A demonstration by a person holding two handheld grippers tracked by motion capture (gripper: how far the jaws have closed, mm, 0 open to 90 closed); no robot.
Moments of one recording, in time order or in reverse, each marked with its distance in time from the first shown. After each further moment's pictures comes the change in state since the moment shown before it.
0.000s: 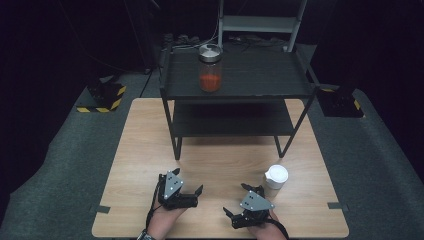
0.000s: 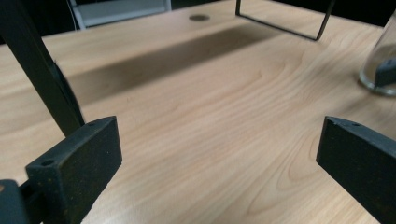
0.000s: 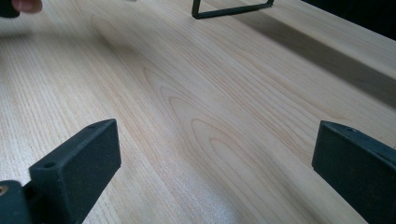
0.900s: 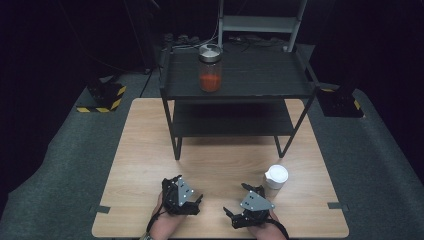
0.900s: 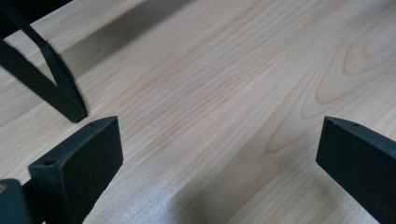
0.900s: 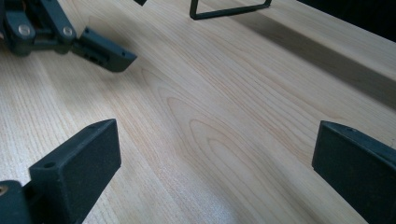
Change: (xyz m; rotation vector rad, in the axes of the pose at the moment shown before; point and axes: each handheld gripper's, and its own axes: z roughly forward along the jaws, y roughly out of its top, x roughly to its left) left arm -0.029 0.008 0.018 0.190 0.069 0.264; right arm 0.001 -0.001 -0.001 -0.003 -0.006 0.001
